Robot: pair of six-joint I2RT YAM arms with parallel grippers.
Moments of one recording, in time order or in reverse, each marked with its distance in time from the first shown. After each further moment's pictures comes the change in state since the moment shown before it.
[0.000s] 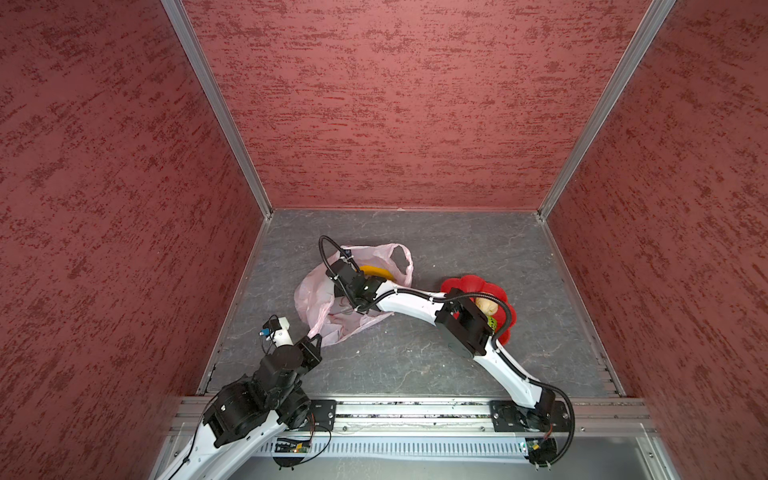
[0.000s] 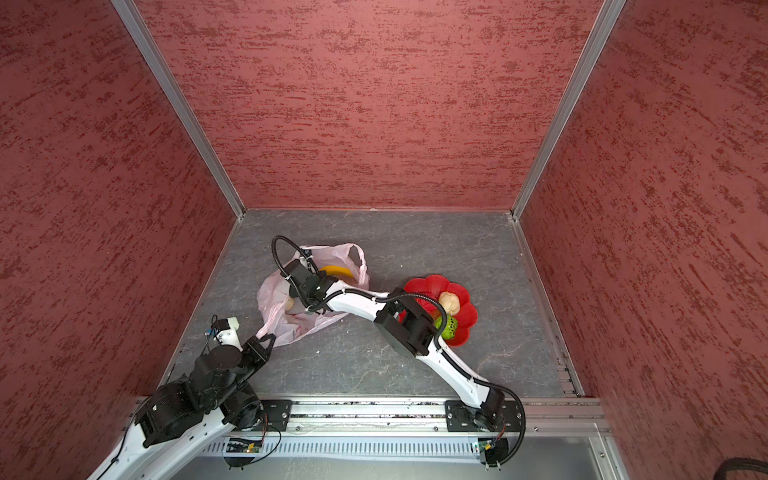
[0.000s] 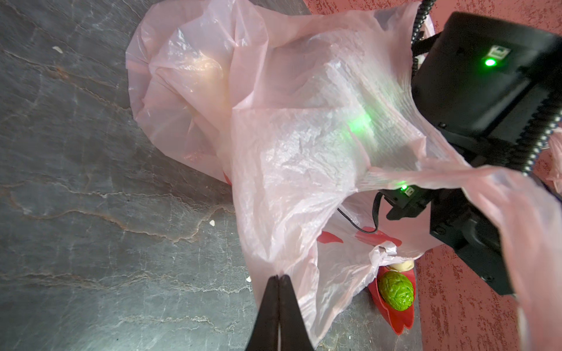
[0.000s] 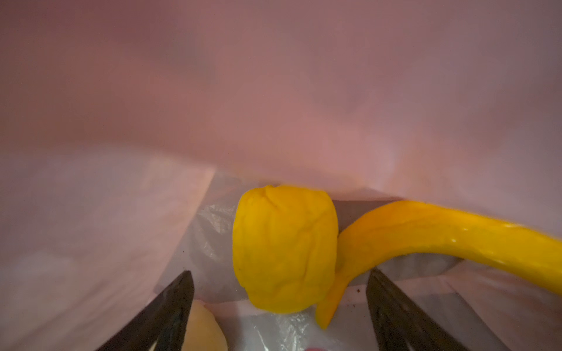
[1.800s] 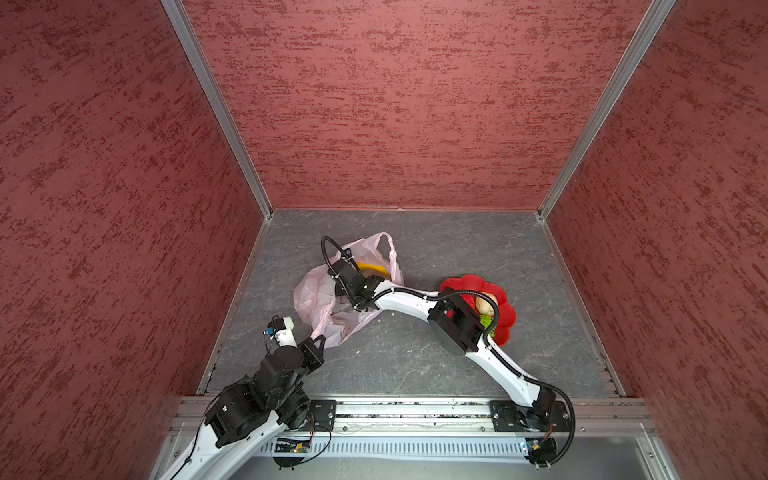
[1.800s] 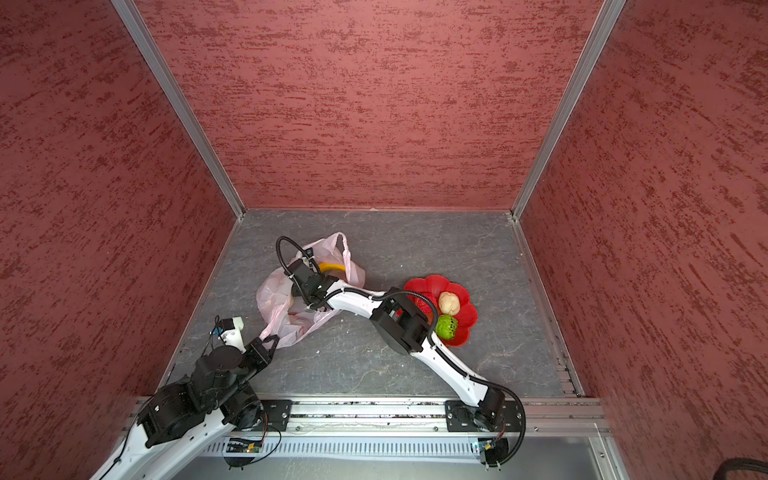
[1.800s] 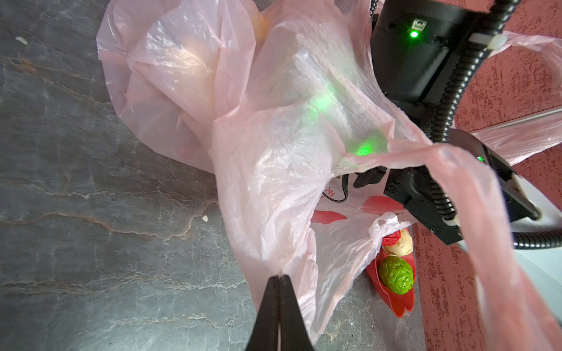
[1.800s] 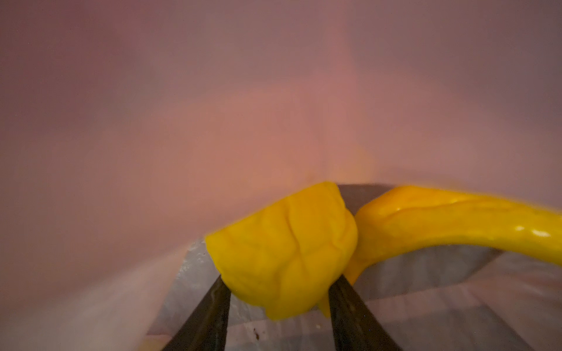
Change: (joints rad) left arm 0.000 -0.014 -0.021 0.023 0.042 0.043; right arm -0.036 0.085 0.051 0.036 -0.050 0.003
